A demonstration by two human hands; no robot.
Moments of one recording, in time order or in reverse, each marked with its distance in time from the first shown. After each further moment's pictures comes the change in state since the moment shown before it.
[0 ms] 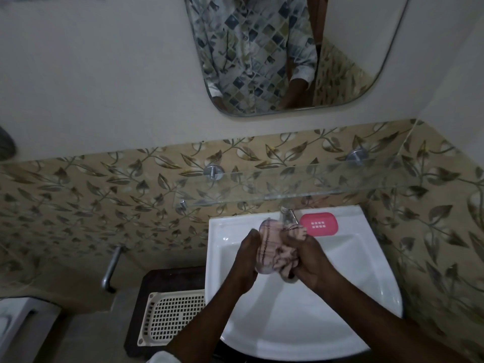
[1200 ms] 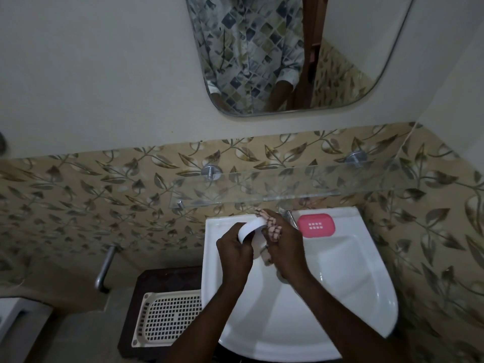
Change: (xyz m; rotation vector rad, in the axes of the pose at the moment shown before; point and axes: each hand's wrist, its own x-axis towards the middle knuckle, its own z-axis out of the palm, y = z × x) left_hand -0.009 0.025 0.007 0.581 0.510 0.677; right_hand 0.025 0.023 0.020 -1.257 0.224 -0.835
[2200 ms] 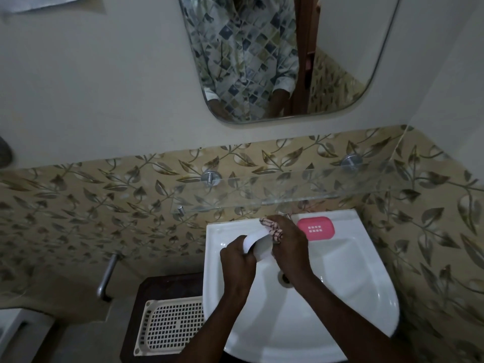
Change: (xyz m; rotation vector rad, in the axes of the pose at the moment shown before) left_hand -0.018 0.004 -0.007 0.194 -0.095 -0.045; right_hand 0.007 0.009 -0.010 -0.044 0.055 -0.010
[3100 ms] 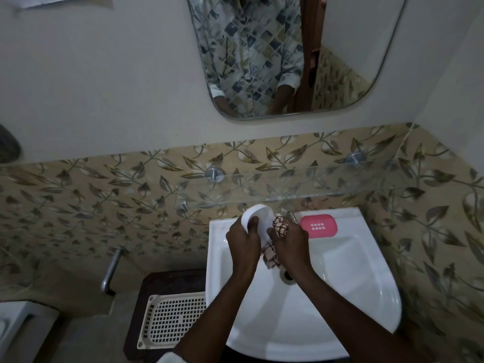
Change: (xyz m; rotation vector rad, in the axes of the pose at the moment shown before) left_hand 0.030 0.022 0.014 -0.138 0.097 -0.178; right_hand -0.003 -0.010 0.005 0.068 0.002 0.354
